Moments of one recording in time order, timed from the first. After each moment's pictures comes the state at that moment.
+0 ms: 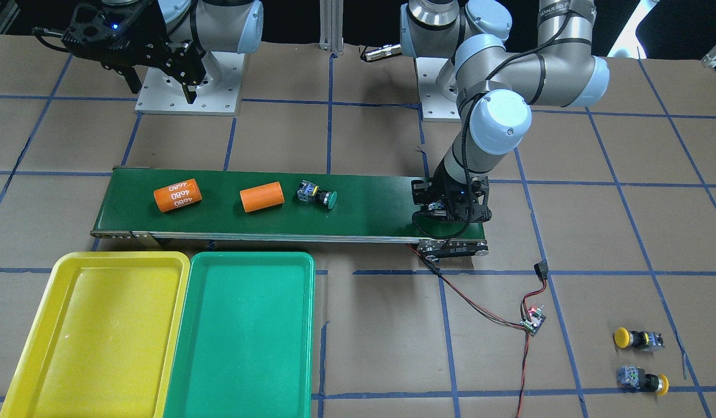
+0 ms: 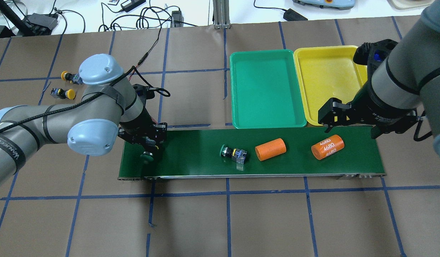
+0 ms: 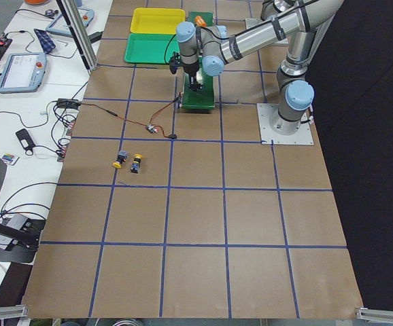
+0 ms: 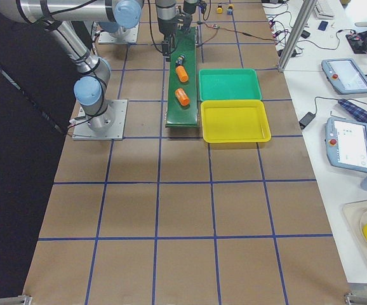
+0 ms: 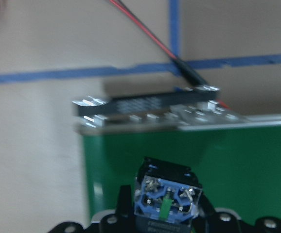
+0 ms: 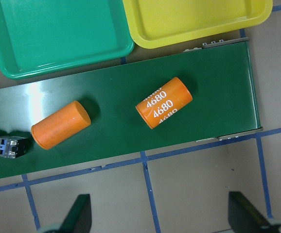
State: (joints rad) left arm -1.61 -1.71 -2.02 -1.12 1.50 -0.09; right arm 1.53 -1.89 1.88 -1.61 -1.58 0.16
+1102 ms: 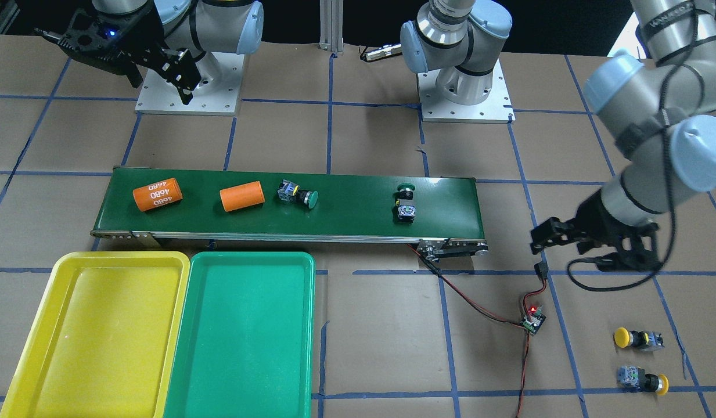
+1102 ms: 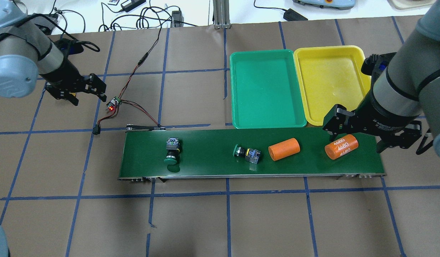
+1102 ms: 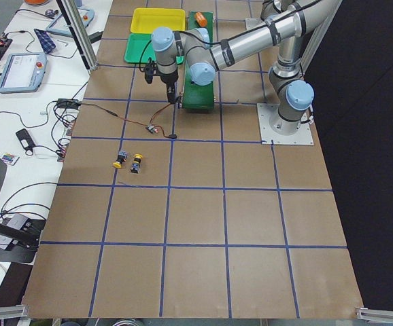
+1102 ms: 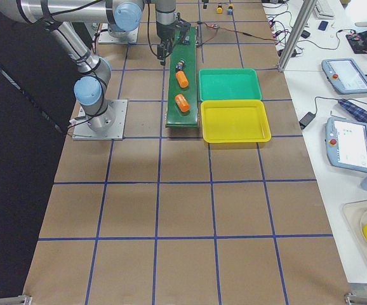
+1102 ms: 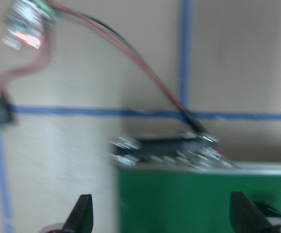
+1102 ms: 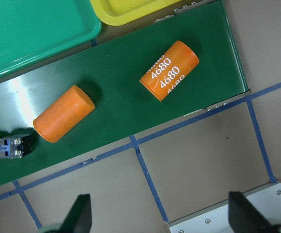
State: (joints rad) left arm -1.19 -1.87 -1.65 -1.25 1.50 0.34; right arm 1.51 -1.88 1.90 -1.55 -1.61 0.34
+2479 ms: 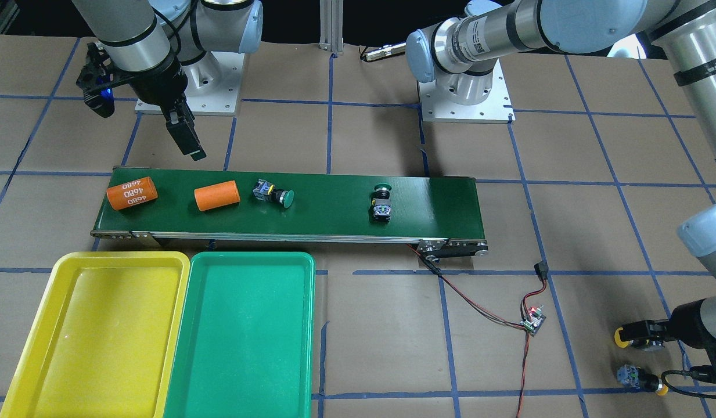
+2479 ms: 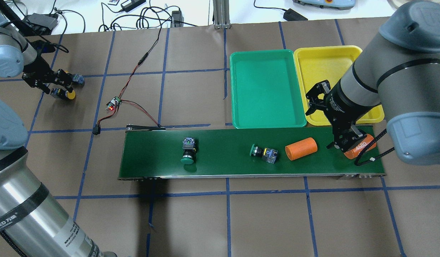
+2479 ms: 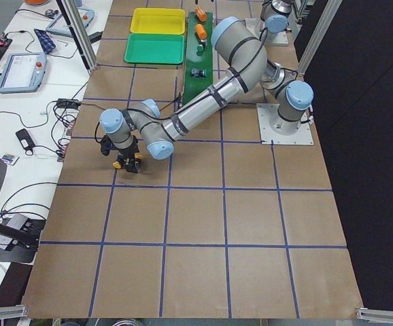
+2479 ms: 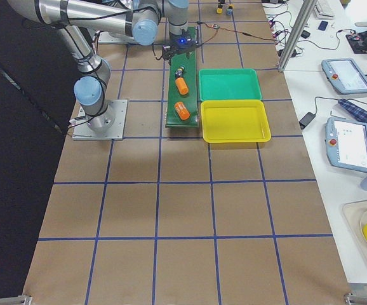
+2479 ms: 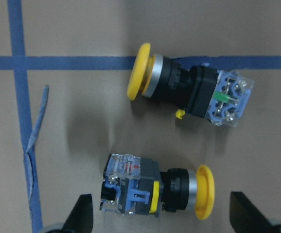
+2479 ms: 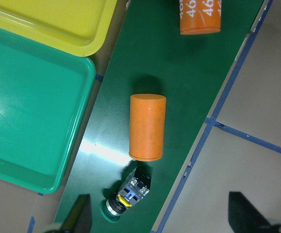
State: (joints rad) left arm -1.06 -2.35 -1.23 -1.22 1.59 0.54; right arm 1.55 -1.76 1.95 -1.77 -1.46 1.18
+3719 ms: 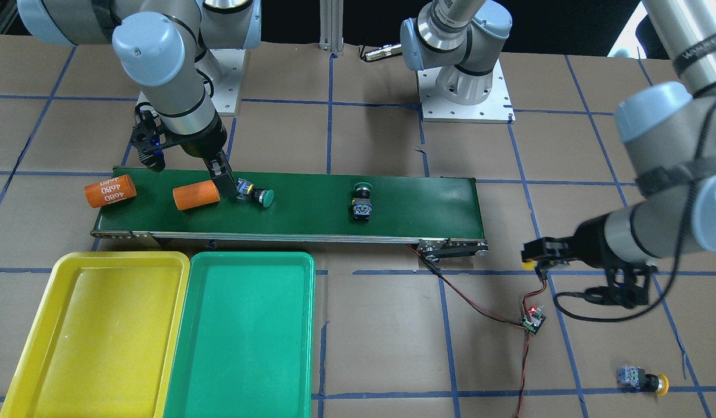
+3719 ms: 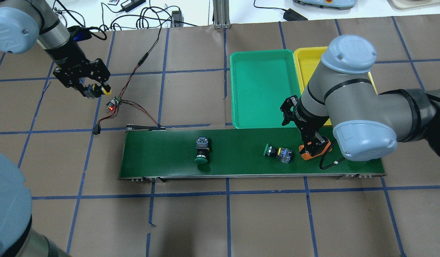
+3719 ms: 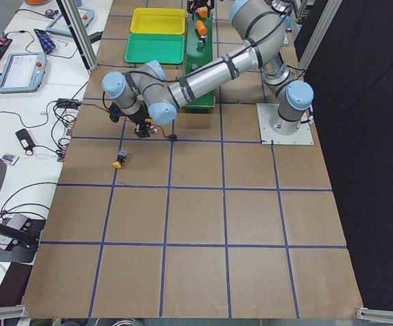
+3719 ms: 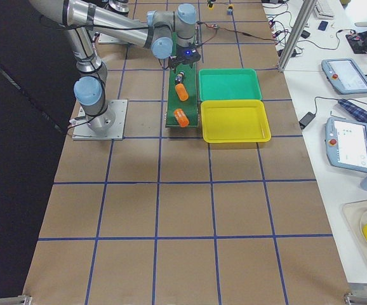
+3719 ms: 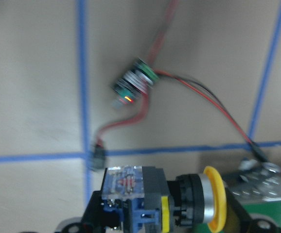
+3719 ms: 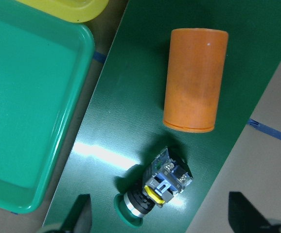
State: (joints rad) left arm -1.35 -1.94 -1.48 -1.58 1.50 0.19; right arm 1.64 -1.57 2.01 -1.95 -1.48 1.23
